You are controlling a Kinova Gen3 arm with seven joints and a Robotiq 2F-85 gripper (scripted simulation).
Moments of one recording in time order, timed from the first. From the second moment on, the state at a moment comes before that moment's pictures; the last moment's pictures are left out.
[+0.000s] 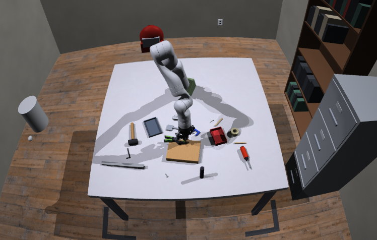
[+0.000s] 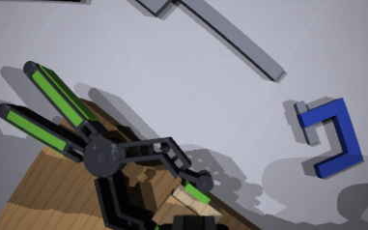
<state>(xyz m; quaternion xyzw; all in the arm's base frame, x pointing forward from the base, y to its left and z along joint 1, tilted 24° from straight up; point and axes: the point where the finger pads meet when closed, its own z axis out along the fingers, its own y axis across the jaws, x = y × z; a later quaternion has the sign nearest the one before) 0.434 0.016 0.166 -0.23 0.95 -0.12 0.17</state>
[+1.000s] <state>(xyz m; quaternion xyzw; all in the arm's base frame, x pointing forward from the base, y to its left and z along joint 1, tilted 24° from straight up) 0.434 0.016 0.166 -0.24 0.95 -0.12 0.17</state>
